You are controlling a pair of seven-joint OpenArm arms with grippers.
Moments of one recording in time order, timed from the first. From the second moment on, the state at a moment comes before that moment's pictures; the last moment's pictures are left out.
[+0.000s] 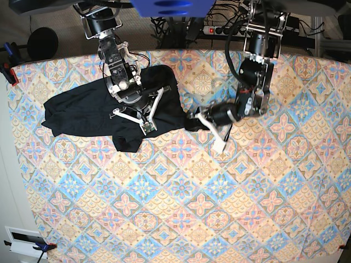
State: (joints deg) left arm -6.8 -7.6 8.0 76.6 -53.4 -15.5 54.0; right arm -4.7 6.1 -17.8 93.2 -3.7 5.7 -51.1
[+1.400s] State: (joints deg) left arm -13.7 0.4 23.2 64.2 -40.7 -11.6 48.8; right arm -2.6 6.5 -17.6 92.8 -3.7 5.6 -52.9
